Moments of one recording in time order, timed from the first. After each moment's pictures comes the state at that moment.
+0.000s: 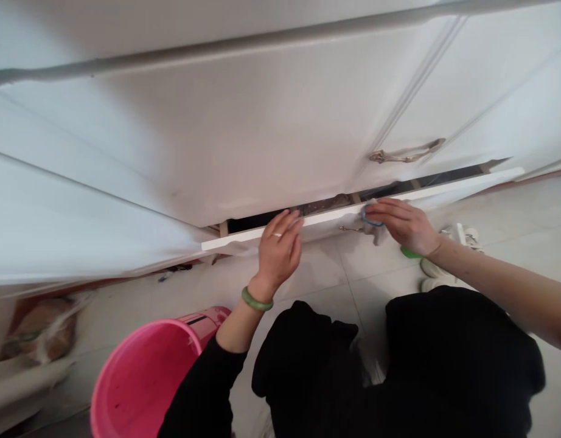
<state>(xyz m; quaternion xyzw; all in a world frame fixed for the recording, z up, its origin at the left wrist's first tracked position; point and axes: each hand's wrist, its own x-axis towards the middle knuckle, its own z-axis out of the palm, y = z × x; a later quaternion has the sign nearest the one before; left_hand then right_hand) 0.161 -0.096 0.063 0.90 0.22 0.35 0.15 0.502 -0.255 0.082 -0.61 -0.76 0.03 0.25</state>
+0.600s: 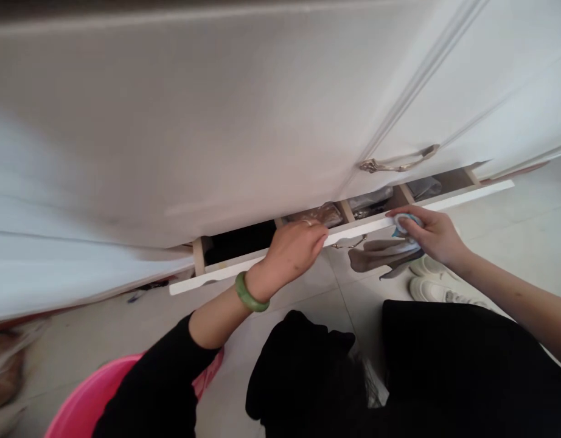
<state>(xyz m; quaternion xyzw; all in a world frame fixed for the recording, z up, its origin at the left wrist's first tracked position) 0.239 -0.082 0.118 0.96 0.16 0.07 0.21 0.508 -0.288 0.116 -0.83 -0.41 0.21 0.31</state>
